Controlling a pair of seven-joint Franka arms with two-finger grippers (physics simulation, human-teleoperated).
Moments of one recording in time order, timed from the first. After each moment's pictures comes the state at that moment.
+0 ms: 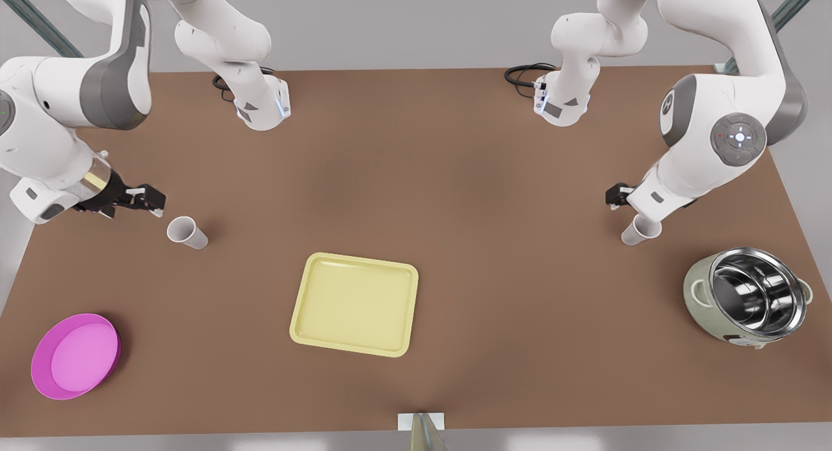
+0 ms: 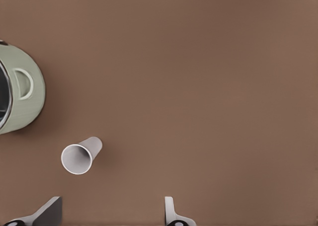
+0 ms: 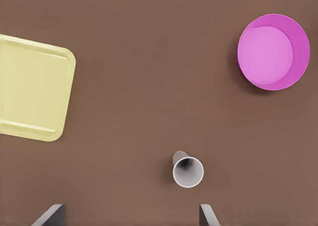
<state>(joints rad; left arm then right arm) -0.08 0.15 -0.07 -1.51 0.08 1.51 -0.05 -0.08 0.14 0.09 -1.42 -0.08 1.51 -0.03</state>
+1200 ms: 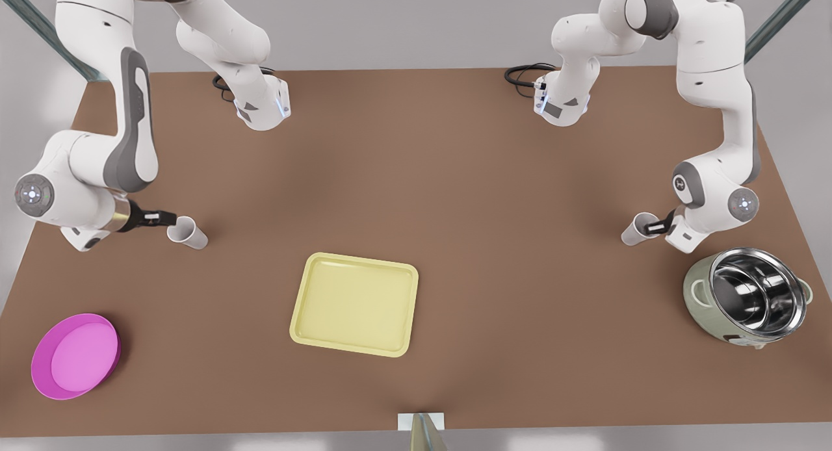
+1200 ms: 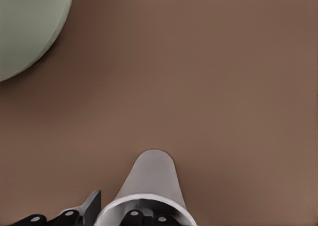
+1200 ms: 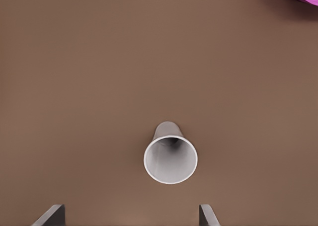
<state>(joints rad) 0.00 0.35 0.31 -2.13 -0.05 2.27 0.18 -0.22 0.15 0.04 -1.89 -0.05 1.81 -0.17</state>
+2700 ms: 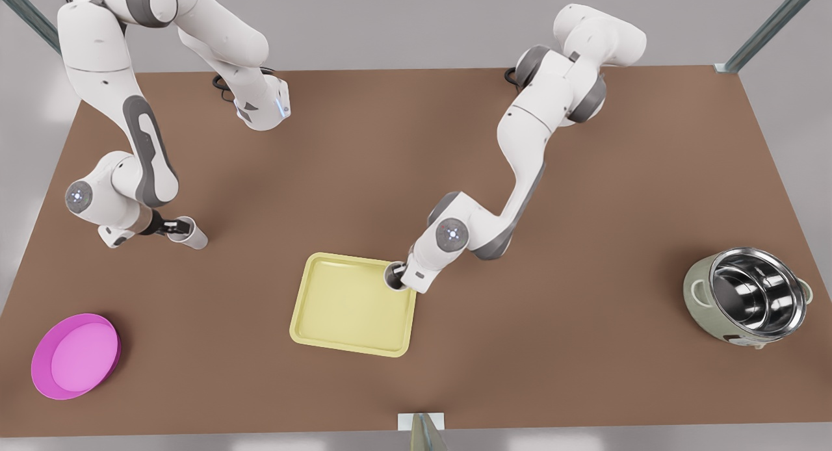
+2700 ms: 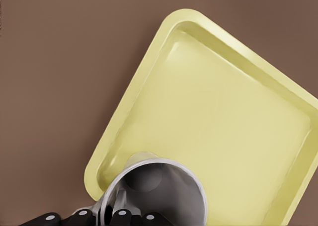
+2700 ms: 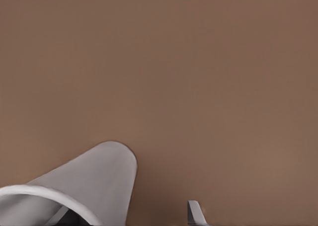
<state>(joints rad) -0.58 1.02 -0.16 -0.99 -0.14 2.15 -0.93 -0.39 0.30 0.02 -2.25 0.04 2.41 -0.35</state>
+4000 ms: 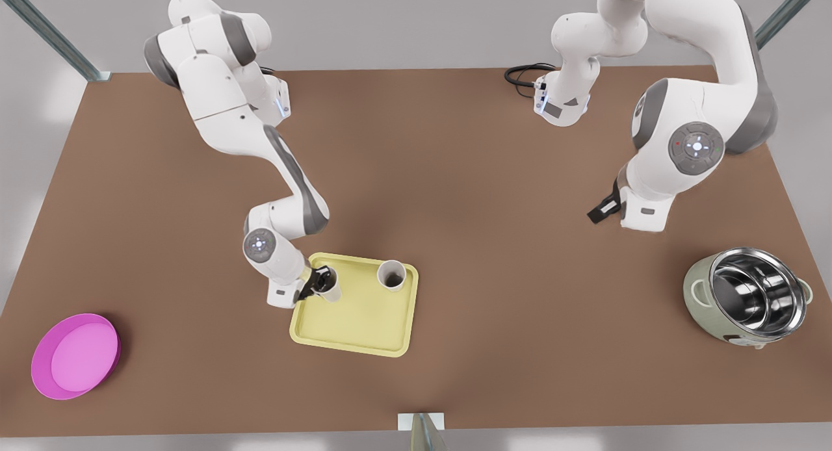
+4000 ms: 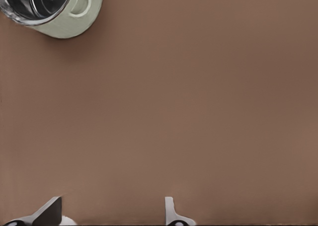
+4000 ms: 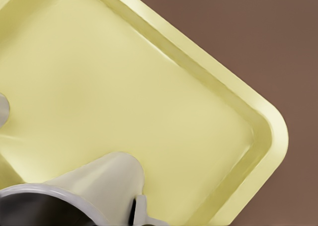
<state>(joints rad) -0.09 0.18 -0.15 -1.48 0.10 1.42 -0.79 0.31 0.65 0.05 -1.69 0.14 2.45 -0.33</state>
